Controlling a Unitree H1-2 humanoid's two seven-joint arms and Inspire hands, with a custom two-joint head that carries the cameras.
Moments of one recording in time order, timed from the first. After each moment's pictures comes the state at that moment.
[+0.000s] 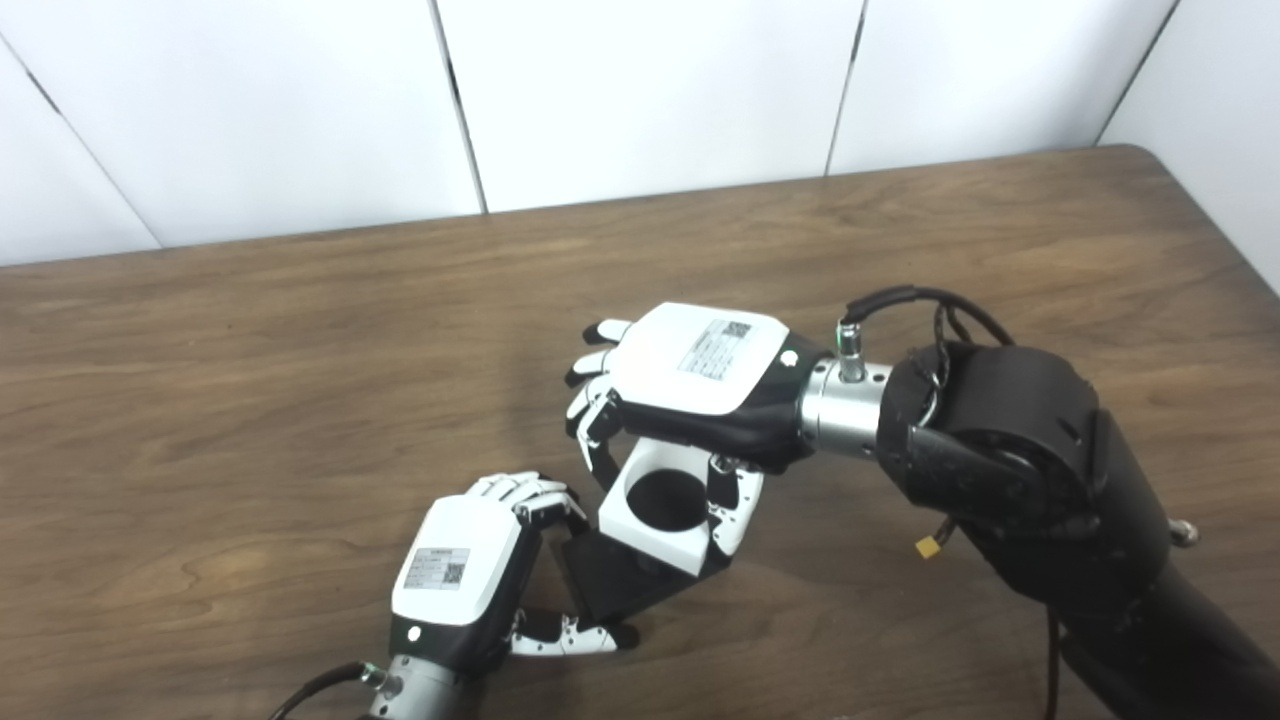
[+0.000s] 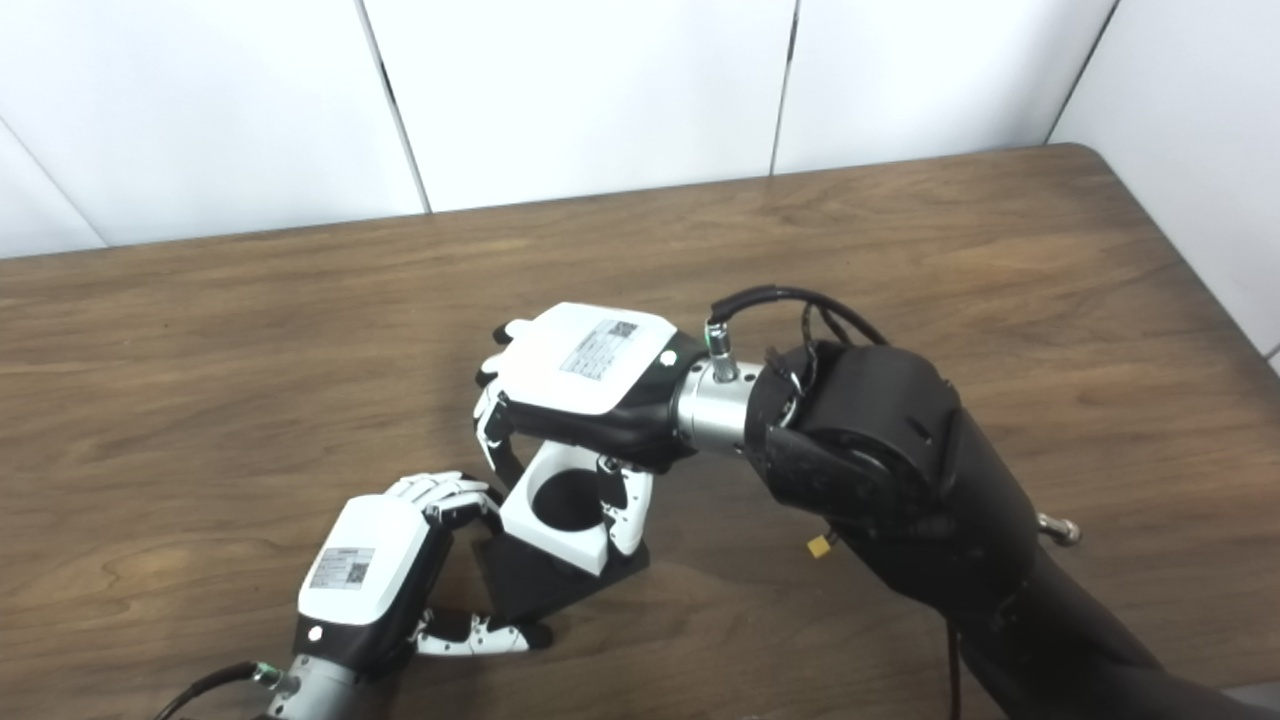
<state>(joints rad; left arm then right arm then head) 0.19 0.20 -0.41 -0.33 1.08 -0.03 -0.08 -0.46 -0.35 0.41 -0.79 -0.83 0.22 1.16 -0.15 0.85</state>
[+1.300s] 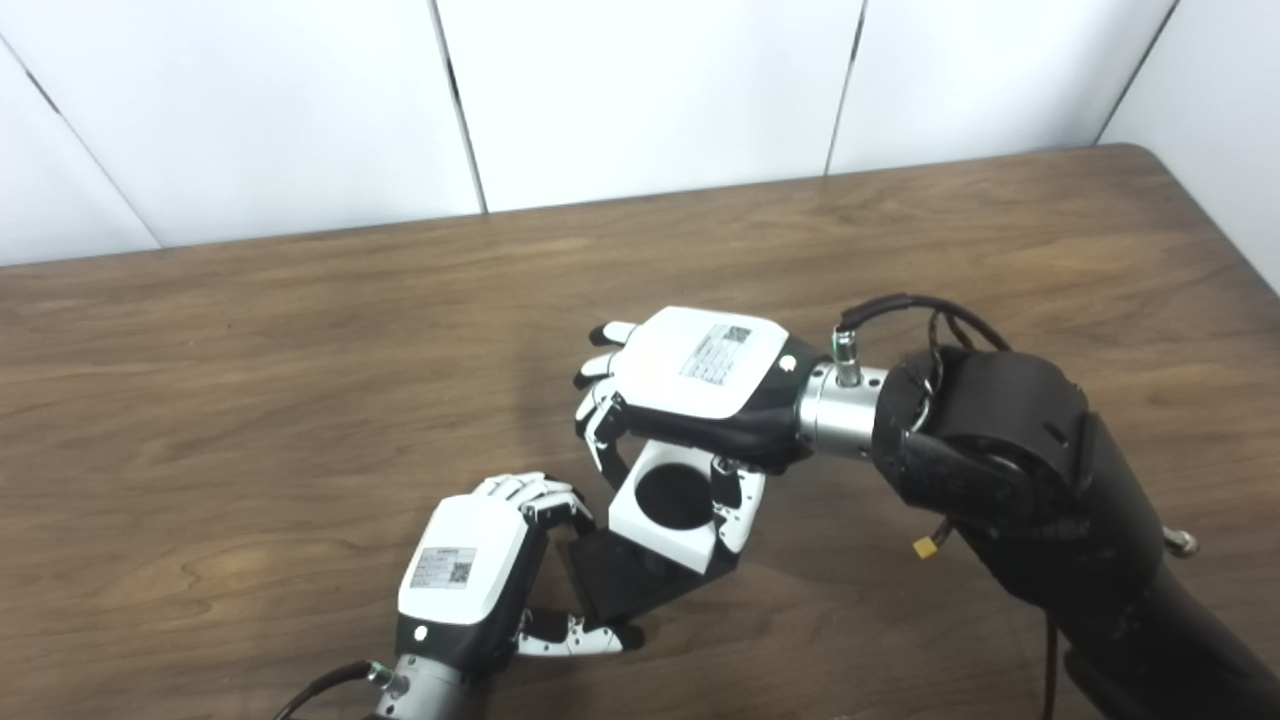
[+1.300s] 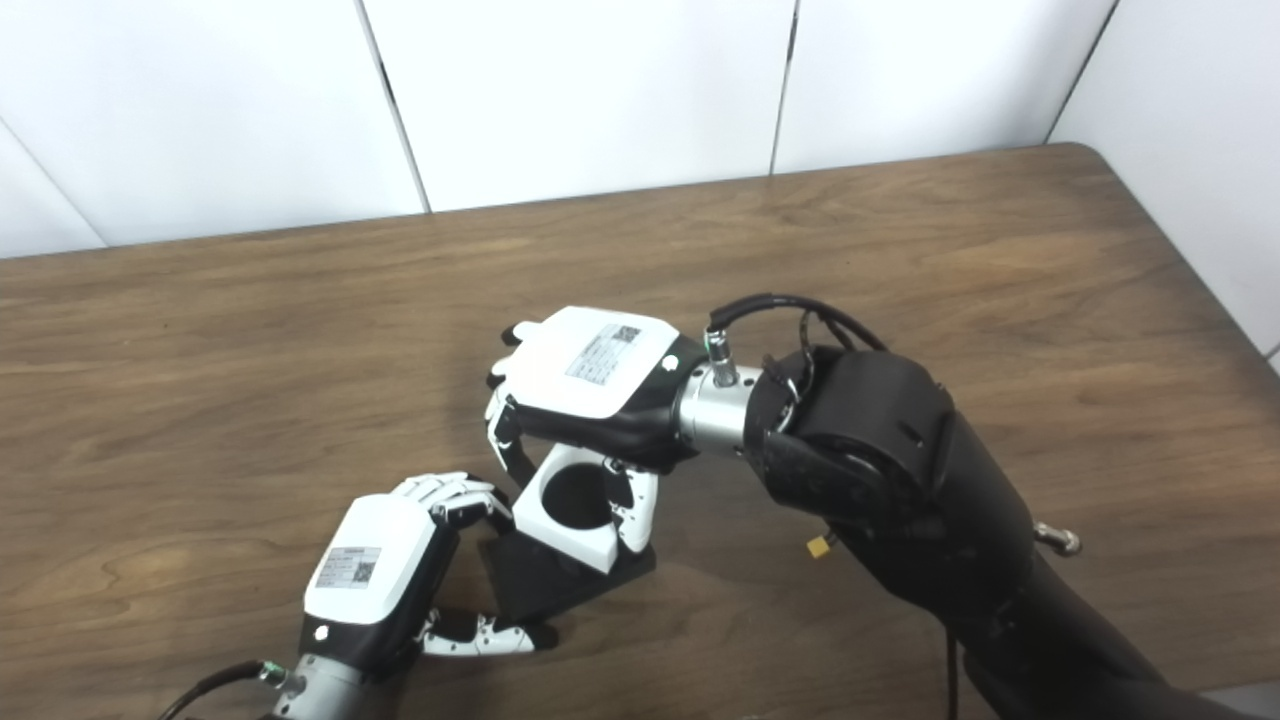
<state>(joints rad) 0.19 0.19 -0.41 -0.35 1.09 -0.02 -0.10 -0.43 -0.35 0.40 -0.75 -0.85 0.15 1.14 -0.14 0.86</state>
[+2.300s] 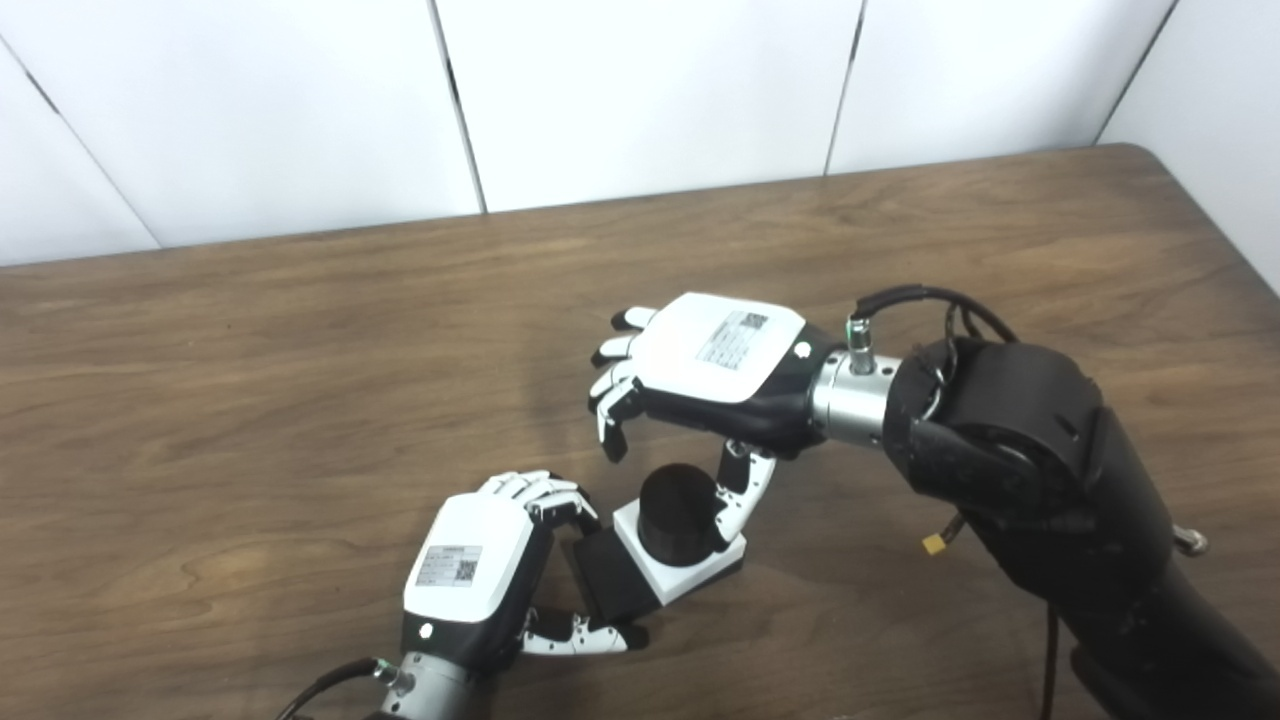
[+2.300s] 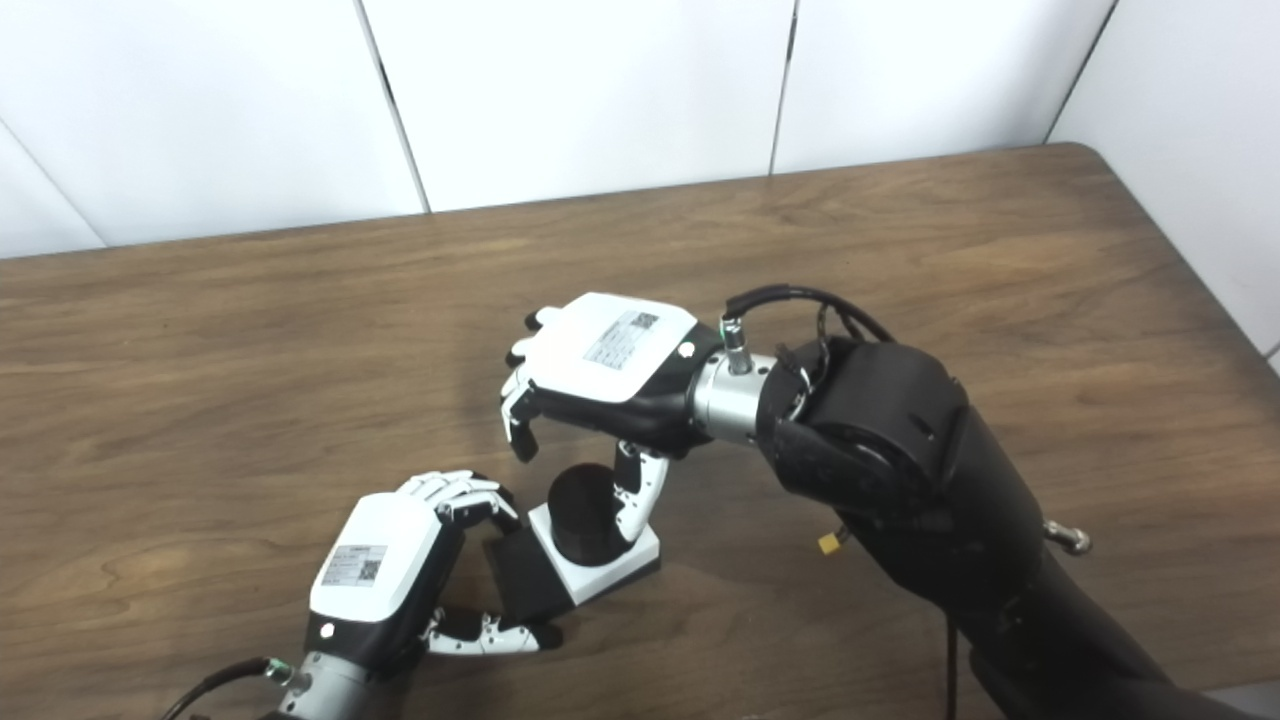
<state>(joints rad) 0.19 0.18 -0.41 -0.35 1.09 -0.01 -0.11 -0.43 -0.36 0.36 -0.74 -0.88 0.13 1.14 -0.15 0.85</state>
